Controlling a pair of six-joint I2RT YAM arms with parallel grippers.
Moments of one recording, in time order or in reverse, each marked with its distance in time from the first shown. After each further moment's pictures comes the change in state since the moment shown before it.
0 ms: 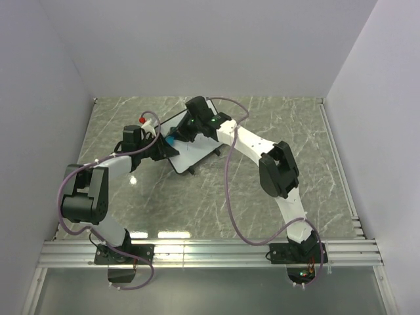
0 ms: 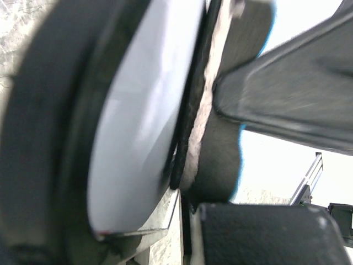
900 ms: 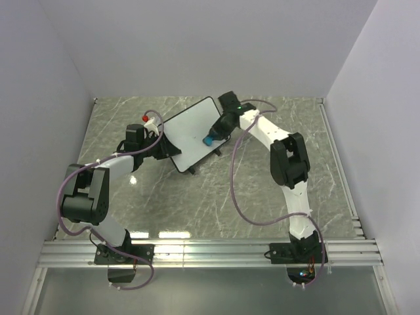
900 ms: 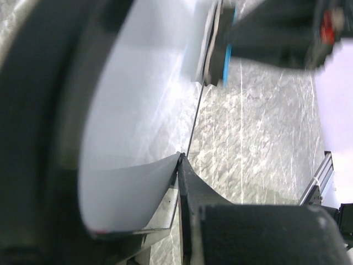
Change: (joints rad) left arm -0.030 -0.003 0.011 0.006 -0.034 0.023; right arm -0.212 -0.003 -0.080 -0.247 0.034 -0.102
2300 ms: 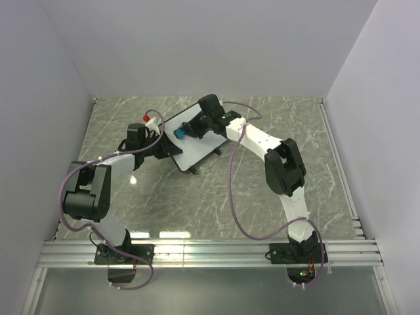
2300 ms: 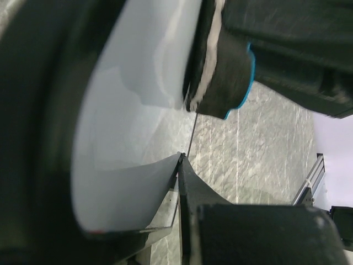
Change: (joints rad) left arm -0.010 0.034 0.019 0.008 0.005 -0.038; right arm 0.135 -0.038 -0.011 0.283 -0.015 0.299
